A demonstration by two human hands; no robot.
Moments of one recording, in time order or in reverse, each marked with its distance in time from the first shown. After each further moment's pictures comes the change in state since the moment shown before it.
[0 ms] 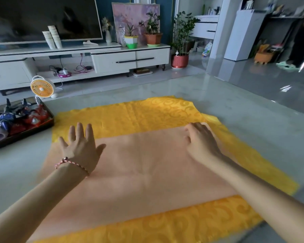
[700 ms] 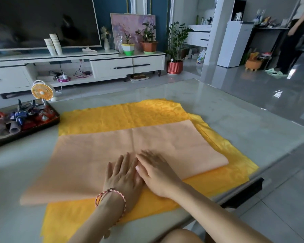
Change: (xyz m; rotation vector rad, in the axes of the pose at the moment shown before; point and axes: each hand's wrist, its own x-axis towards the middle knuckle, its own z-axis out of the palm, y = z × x) left_hand -0.120 0.065 0.031 -0.162 -0.175 0.290; right_hand -0.103 -0.064 0.017 0.155 -0.301 -0.354
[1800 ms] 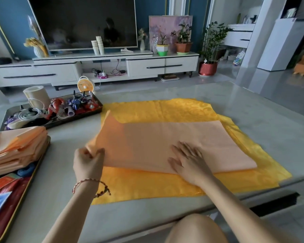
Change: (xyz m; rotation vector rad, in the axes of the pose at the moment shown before) left_hand -0.062 -0.094 -0.056 -0.969 0.727 -0.762; right_hand -0.013 0.012 -0.004 -0.063 -0.069 0.113
